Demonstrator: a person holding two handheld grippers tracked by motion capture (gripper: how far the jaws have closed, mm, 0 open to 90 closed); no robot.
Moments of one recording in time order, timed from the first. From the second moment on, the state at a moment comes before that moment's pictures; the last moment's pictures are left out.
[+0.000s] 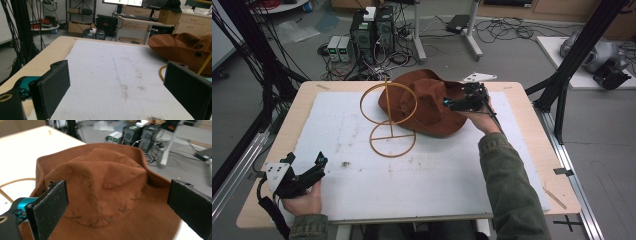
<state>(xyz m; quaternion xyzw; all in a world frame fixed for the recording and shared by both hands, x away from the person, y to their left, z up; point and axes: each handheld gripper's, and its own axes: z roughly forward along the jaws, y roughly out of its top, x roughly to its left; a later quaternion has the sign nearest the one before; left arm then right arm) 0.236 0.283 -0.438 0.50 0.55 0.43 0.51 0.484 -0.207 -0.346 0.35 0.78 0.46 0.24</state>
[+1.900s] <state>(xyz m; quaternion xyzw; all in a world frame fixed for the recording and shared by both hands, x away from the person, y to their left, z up) 0.240 0.288 -0.443 0.50 0.56 0.42 0.51 0.534 -0.126 -0.421 0.37 0.83 0.36 0.22</state>
